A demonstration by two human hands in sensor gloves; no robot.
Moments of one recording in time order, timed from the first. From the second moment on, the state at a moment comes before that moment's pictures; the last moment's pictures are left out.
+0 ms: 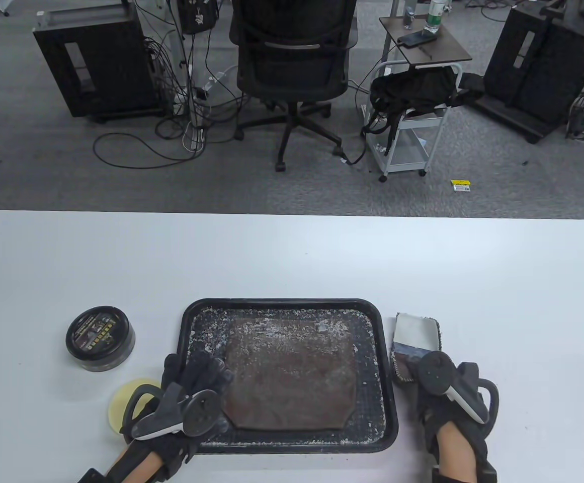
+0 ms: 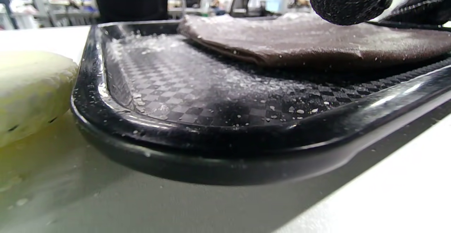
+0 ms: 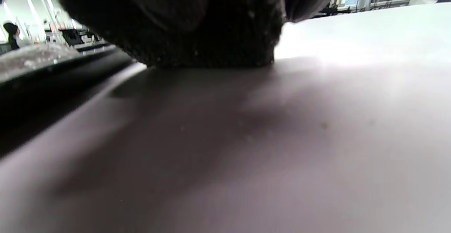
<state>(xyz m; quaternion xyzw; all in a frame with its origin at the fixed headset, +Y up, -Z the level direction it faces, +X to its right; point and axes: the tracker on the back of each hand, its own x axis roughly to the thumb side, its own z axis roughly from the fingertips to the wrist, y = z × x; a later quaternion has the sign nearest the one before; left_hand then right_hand) -0.179 -0.754 -0.282 -0.09 -0.21 -0.02 0.97 0.275 -0.755 -0.349 -0.03 0.02 1.00 0.09</state>
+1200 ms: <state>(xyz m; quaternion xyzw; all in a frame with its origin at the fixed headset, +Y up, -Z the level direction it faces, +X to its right) -0.182 -0.774 -0.294 -0.19 -0.22 0.03 0.96 0.027 -0.702 -0.362 0.18 -0.15 0.97 0.09</state>
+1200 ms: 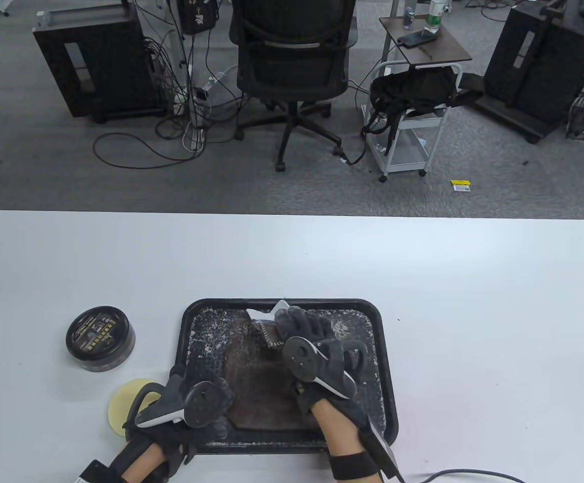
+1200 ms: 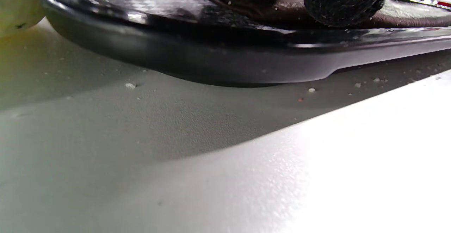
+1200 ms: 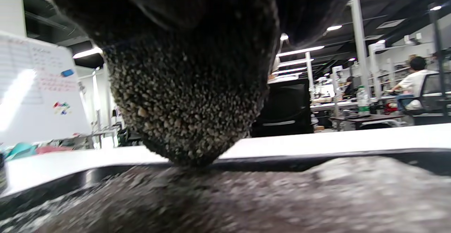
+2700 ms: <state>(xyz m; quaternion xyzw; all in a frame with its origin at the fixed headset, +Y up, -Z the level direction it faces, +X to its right) -0.183 -0.783 -0.295 -0.20 -0.20 0.05 0.96 0.021 -0.749 -0.387 0.12 0.03 0.98 -0.12</state>
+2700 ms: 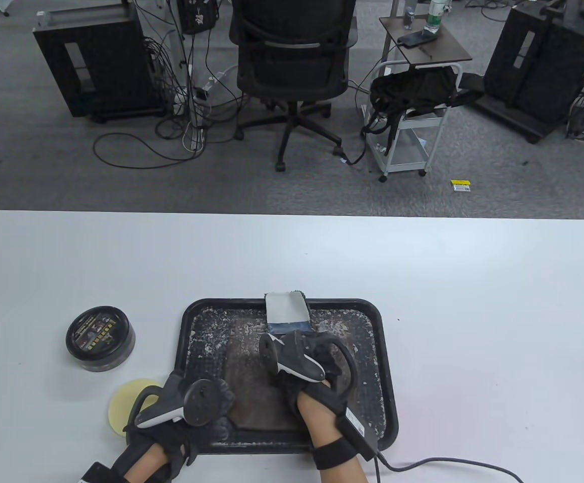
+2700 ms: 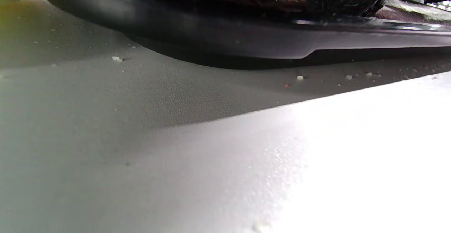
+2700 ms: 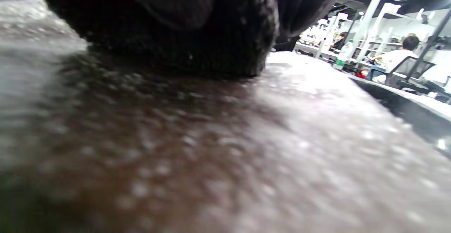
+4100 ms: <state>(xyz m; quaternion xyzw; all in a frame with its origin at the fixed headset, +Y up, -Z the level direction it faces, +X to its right) -0.185 -0.788 -0.294 -0.21 -0.19 0.06 0.96 0.099 -0.741 -0.382 -0.03 0.06 1.00 -0.03</state>
